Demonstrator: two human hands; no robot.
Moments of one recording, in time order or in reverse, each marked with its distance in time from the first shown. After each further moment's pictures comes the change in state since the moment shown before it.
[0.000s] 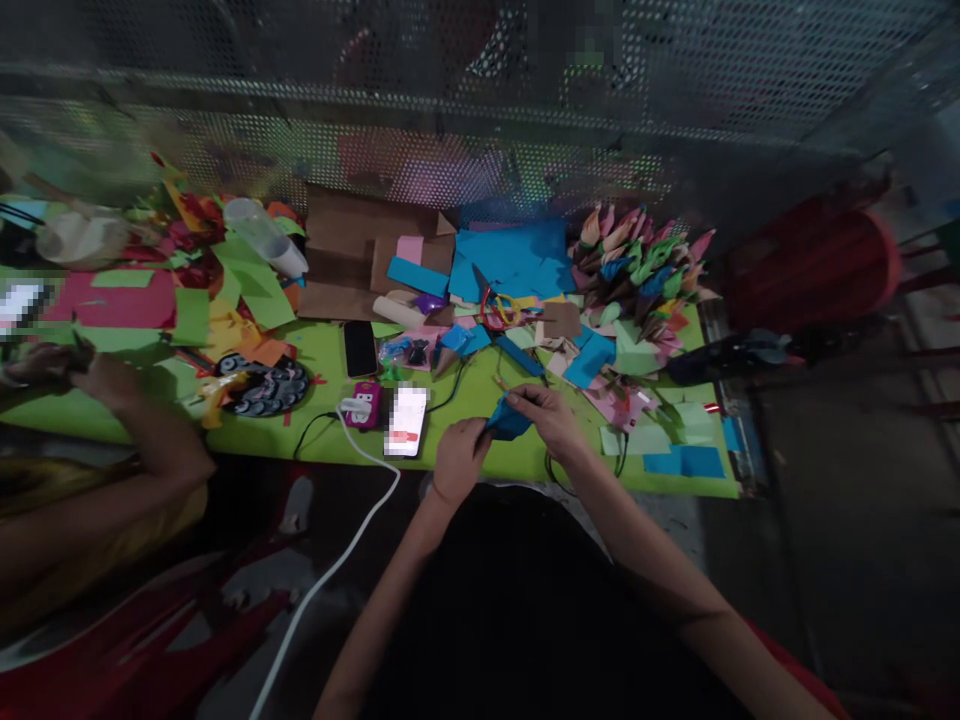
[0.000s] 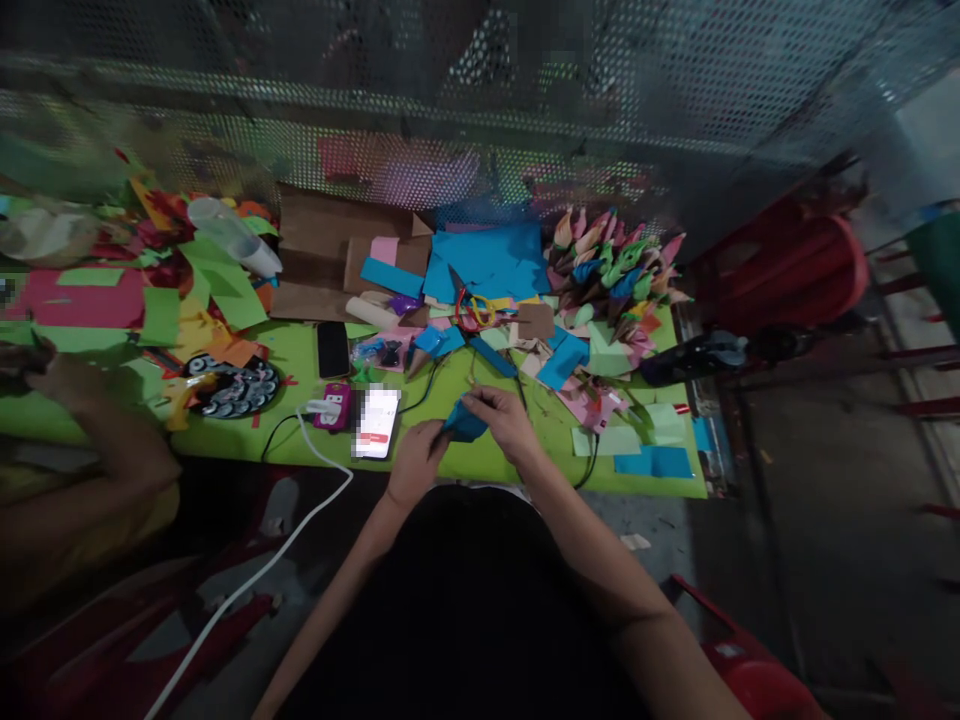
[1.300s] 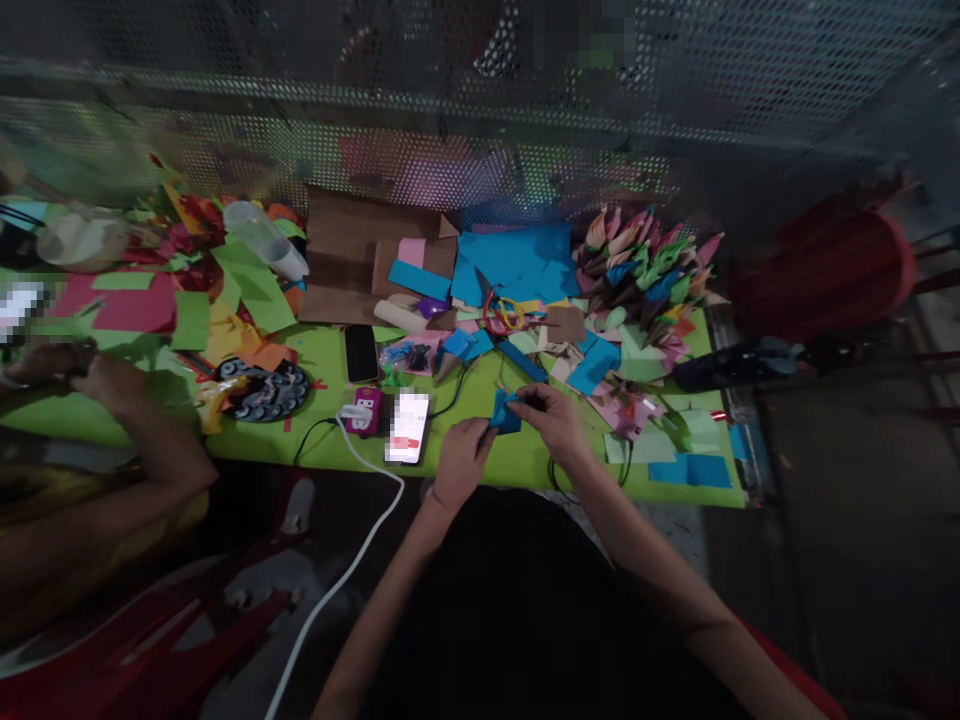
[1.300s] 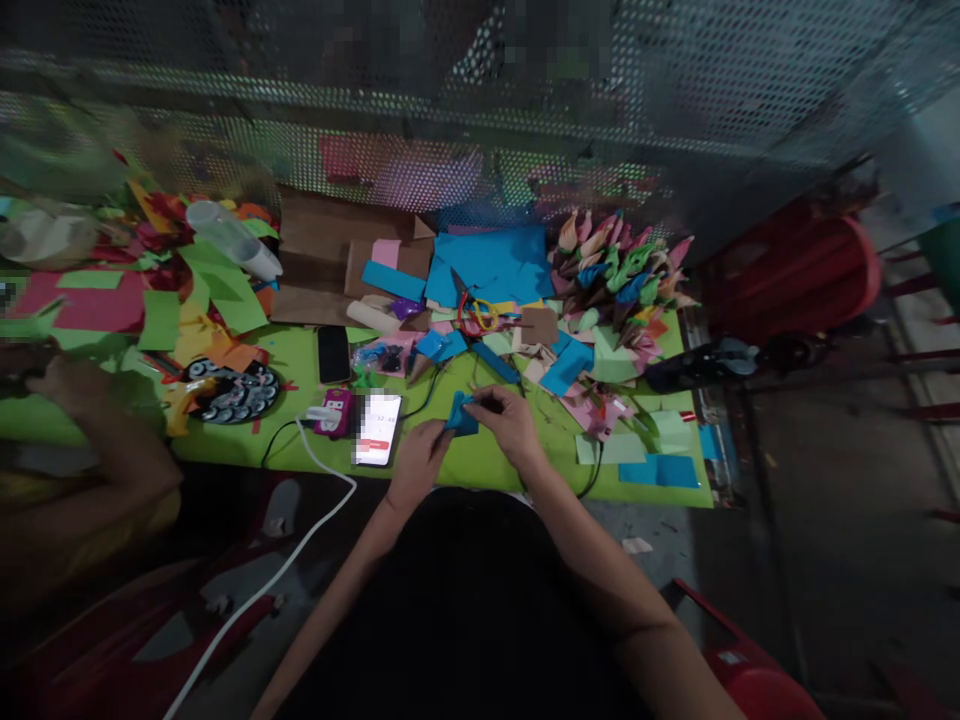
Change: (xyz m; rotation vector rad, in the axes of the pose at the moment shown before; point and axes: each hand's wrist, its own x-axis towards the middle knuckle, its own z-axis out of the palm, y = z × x) left_hand 0.011 0.004 -0.005 0.016 0.032 0.027; right_hand 0.009 0.007 -0.002 -0.034 0.130 -0.062
